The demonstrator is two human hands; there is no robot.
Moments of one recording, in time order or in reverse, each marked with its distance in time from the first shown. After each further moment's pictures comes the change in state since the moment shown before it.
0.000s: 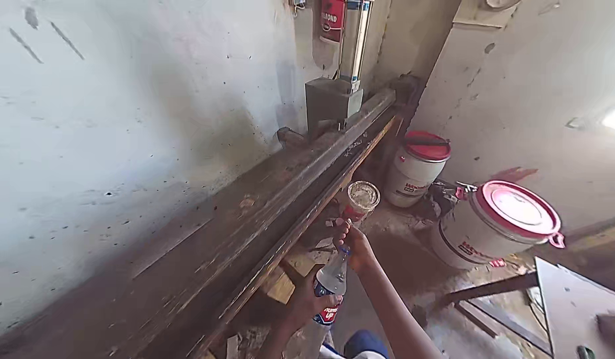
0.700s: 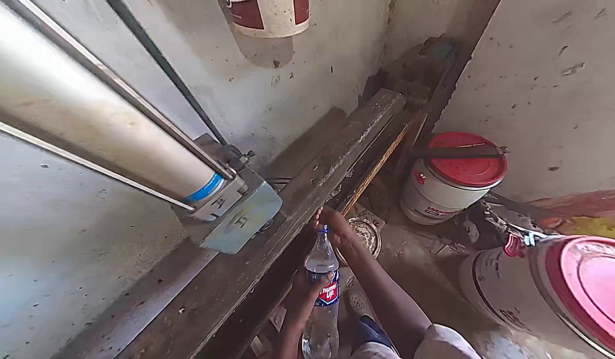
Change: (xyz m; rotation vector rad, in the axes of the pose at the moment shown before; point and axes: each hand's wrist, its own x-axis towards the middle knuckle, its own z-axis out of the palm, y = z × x) left_hand 0.398 0.141 0.057 -0.263 0.497 -0.221; right_hand 0.375 -0.255 -0.007 -0.103 -0.044 0.306
